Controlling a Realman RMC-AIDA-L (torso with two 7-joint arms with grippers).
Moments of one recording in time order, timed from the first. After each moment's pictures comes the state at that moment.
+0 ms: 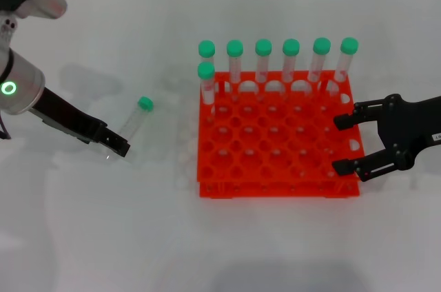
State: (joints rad) left arm -0.74 -2.03 1.00 0.90 2.70 1.52 -2.50; right arm 0.57 1.96 -1.02 -0.84 -2.00 -1.65 1.50
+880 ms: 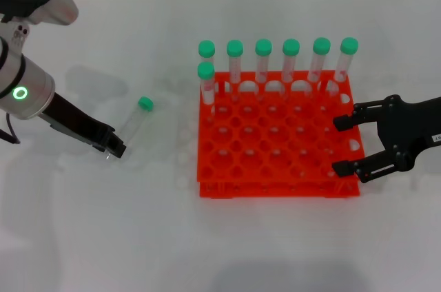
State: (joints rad) left arm -0.74 -2.05 1.01 0.89 2.72 1.51 -2.51; right arm 0.57 1.96 -1.02 -0.84 -2.00 -1.65 1.50
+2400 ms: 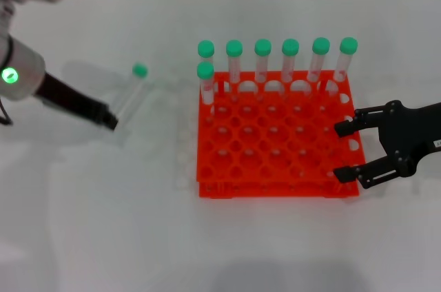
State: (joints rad) left arm -0.69 -2.07 1.00 1.07 2.70 1.53 -2.54; right arm 0.56 1.96 -1.03 -0.84 -2.00 -1.66 1.50
